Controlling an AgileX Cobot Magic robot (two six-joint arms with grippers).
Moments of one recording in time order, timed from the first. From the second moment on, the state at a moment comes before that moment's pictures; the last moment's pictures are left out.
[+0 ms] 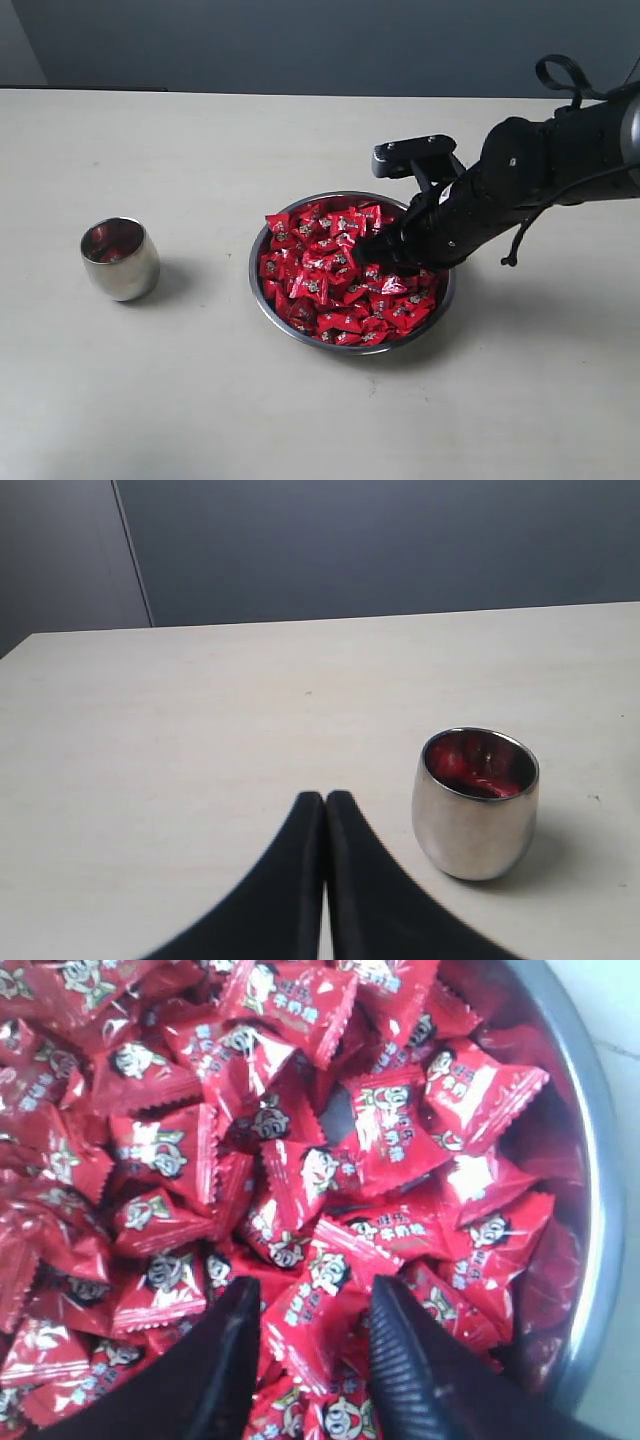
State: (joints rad) left arm 0.12 0.00 0.00 0.05 0.29 -0.02; right arm 0.63 1.79 -0.92 0.32 0.36 -0.18
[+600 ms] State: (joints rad) left arm 0.12 0.00 0.00 0.05 0.29 -0.02; right arm 0.63 1.81 -0.92 0.25 0.31 -0.18
